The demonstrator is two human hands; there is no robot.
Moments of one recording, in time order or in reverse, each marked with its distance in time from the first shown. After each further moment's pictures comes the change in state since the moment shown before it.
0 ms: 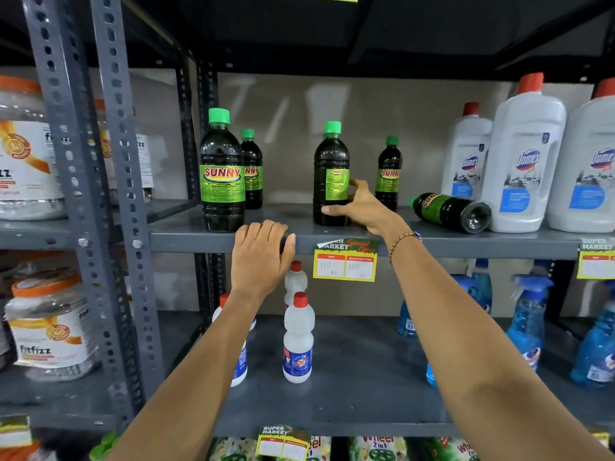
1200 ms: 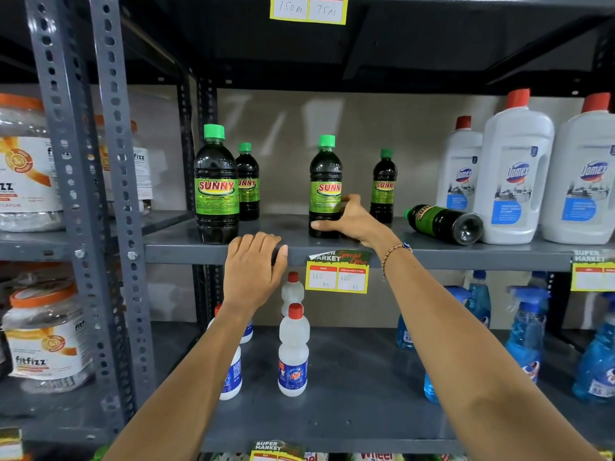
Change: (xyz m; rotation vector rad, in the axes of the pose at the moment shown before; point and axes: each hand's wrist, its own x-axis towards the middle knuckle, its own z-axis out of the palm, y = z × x) left_hand 0.001 0.003 -0.006 -0.043 -0.035 -0.019; right_hand -0.004 0.000 0.001 -0.094 -0.025 -0.030
